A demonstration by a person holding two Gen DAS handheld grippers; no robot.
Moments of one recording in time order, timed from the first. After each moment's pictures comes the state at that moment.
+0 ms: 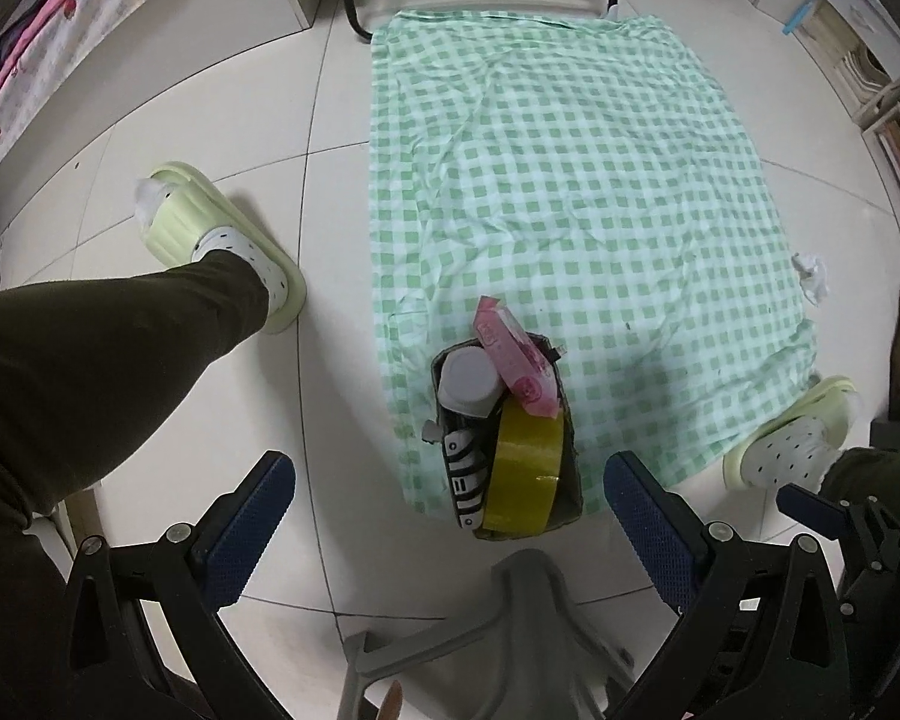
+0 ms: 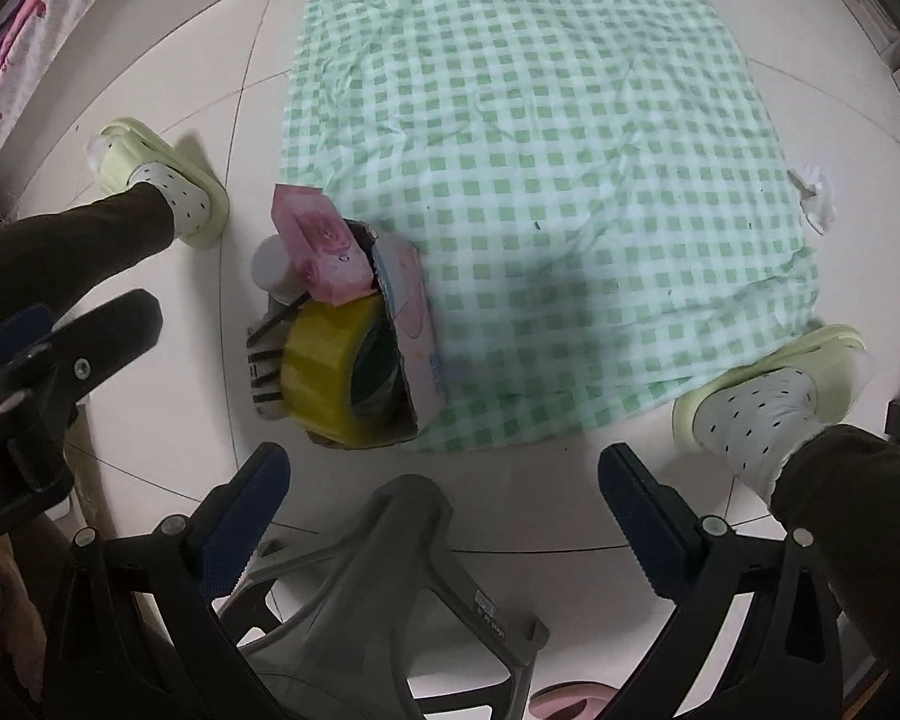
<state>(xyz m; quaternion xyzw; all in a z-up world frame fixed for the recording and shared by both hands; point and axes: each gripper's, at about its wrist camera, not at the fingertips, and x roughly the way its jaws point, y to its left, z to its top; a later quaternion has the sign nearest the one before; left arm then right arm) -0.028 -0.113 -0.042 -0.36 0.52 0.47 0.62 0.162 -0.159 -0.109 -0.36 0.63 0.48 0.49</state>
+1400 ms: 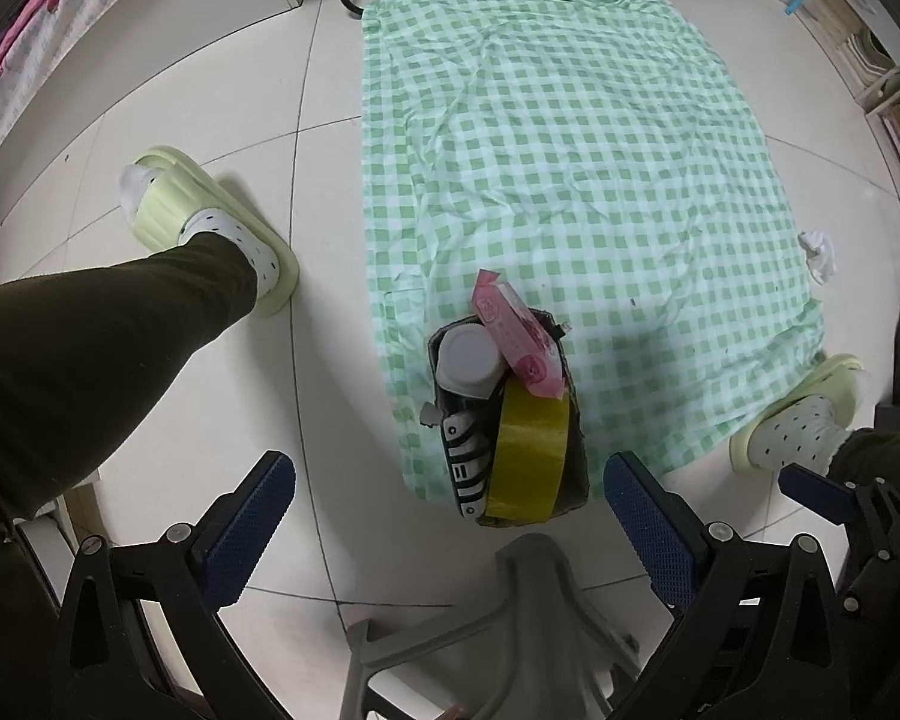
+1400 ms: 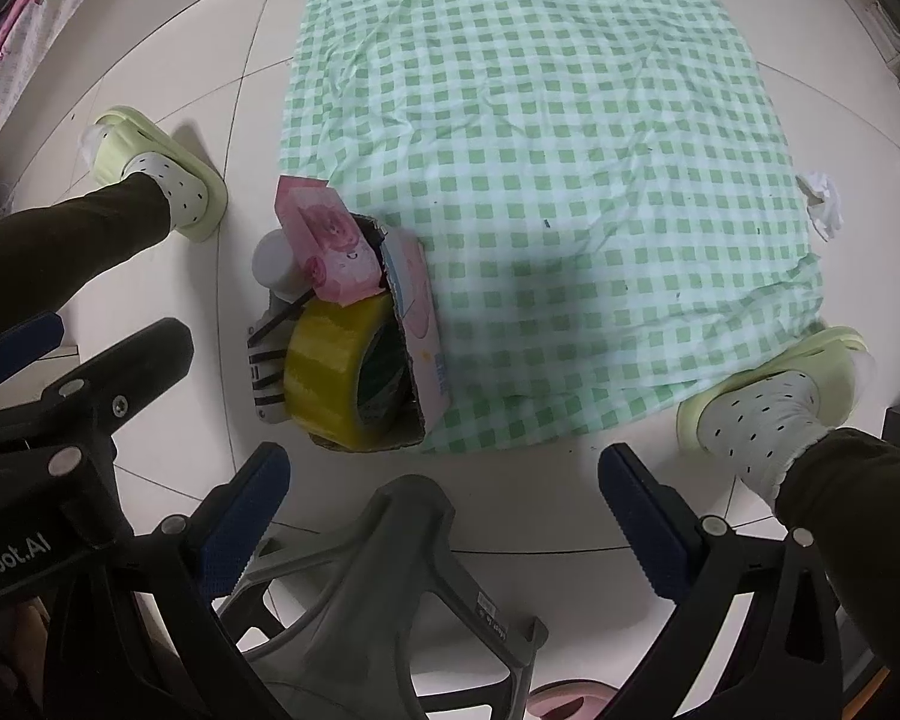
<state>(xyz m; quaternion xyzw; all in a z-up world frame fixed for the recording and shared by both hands) -0.020 -0.107 -0.055 -0.37 0.54 0.46 0.60 0.155 -0.151 -0.113 -0.38 0.63 0.48 0.48</state>
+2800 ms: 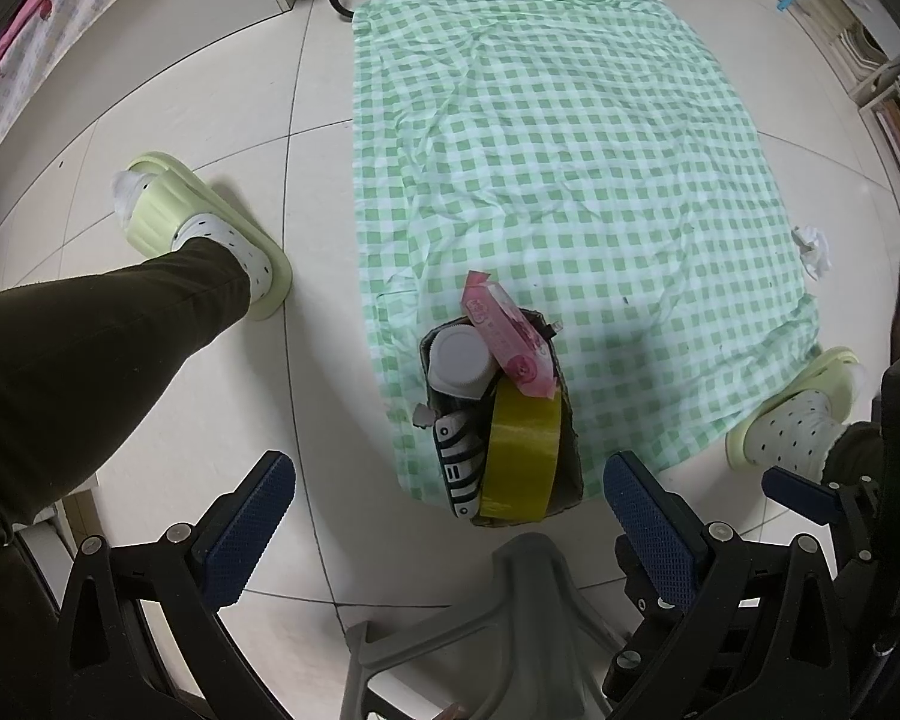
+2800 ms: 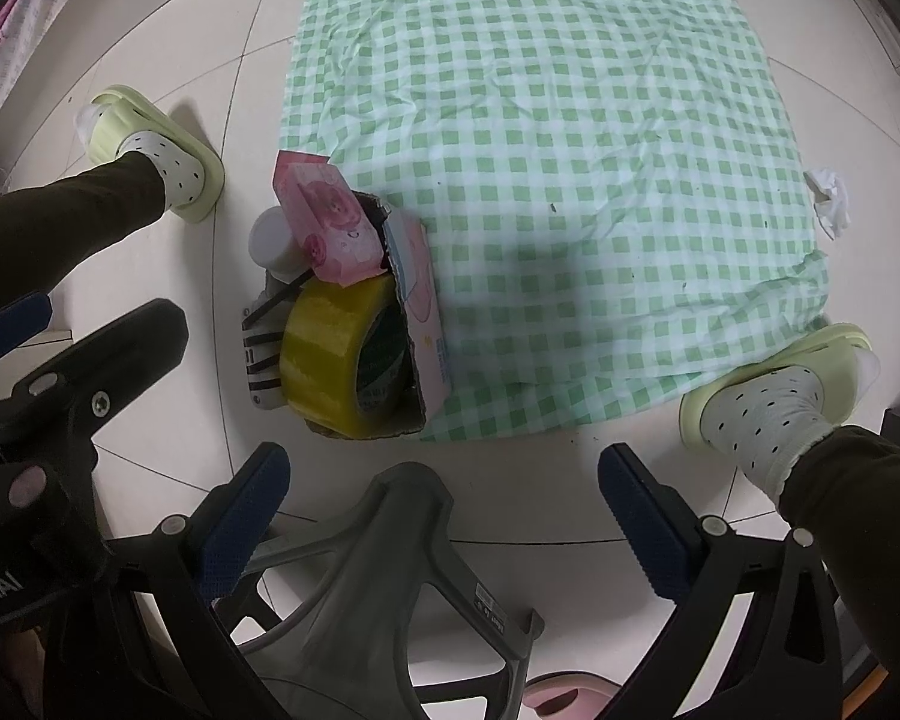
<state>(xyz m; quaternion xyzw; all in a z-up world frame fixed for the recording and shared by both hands) -0.014 -0.111 -0.055 -0.37 0.54 0.45 0.61 0.151 -0.151 -0.121 -0.40 0.63 0.47 0.47</state>
